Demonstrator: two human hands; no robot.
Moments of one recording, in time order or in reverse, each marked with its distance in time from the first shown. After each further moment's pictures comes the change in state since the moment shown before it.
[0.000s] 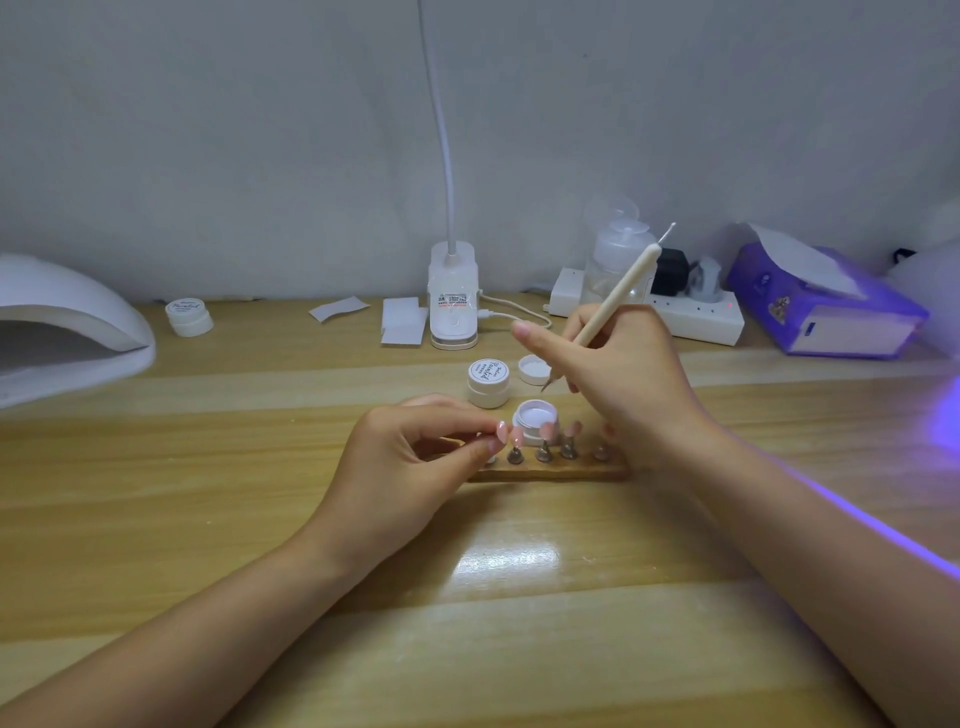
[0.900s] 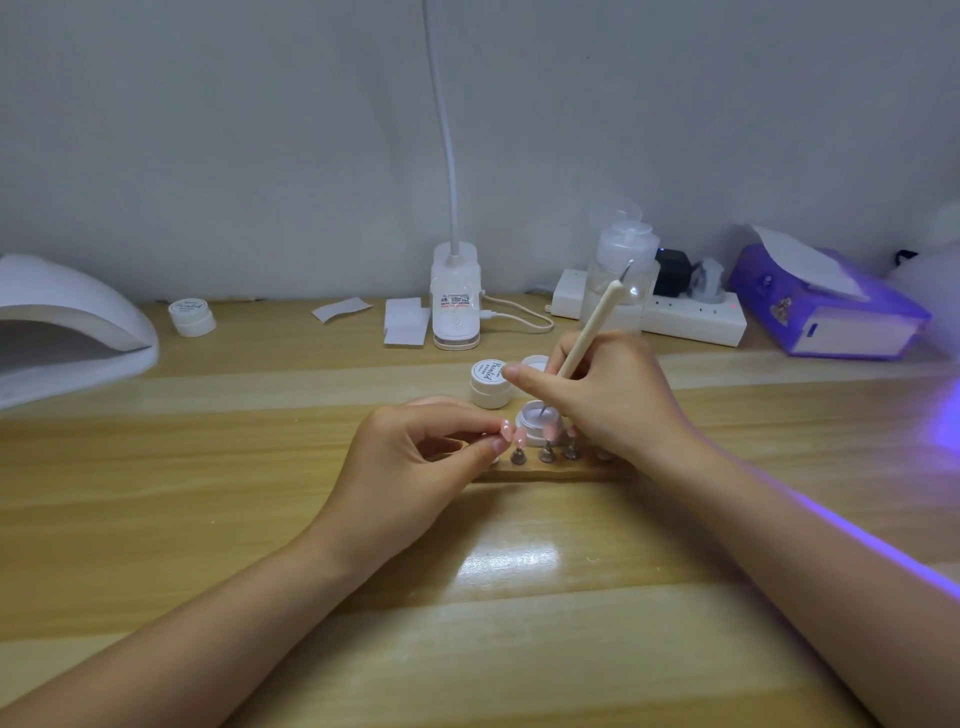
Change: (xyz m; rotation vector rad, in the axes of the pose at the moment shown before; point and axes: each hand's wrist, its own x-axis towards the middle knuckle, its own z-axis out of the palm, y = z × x) left_hand 0.000 0.001 0.001 0.000 -0.010 0.006; right_hand -0.005 0.011 0.005 -0.145 -0.143 -0.012
